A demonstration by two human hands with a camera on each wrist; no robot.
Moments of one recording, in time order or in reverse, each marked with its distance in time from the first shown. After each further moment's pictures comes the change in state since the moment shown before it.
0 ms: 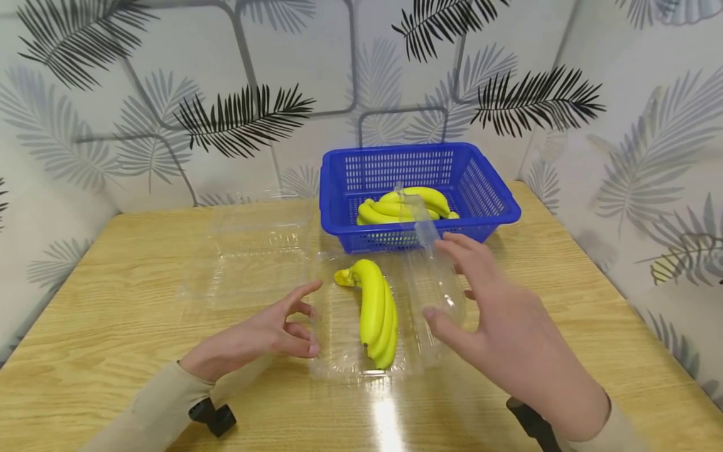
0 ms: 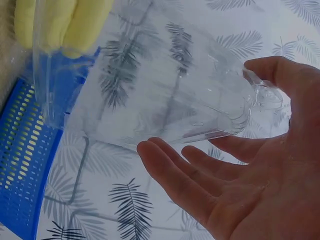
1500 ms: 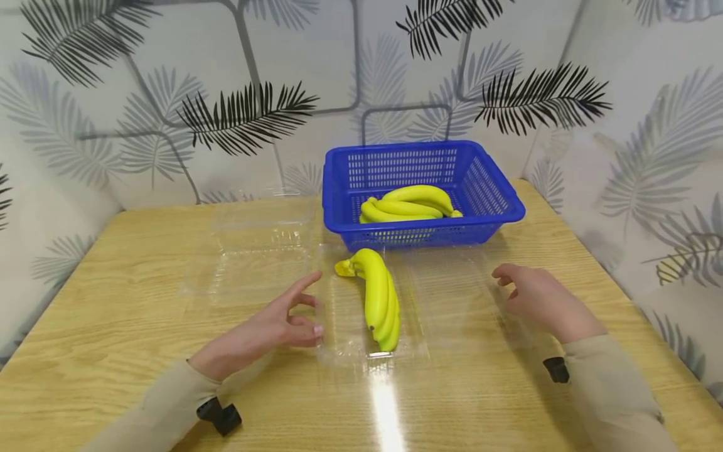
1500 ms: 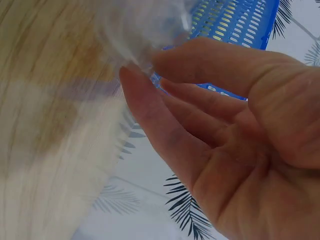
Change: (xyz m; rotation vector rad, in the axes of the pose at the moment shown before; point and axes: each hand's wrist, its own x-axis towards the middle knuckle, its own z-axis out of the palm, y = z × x) left_hand 0.008 -0.006 0.004 -0.104 0.071 0.062; right_hand 0.012 0.172 0.028 -0.046 -0.497 0.283
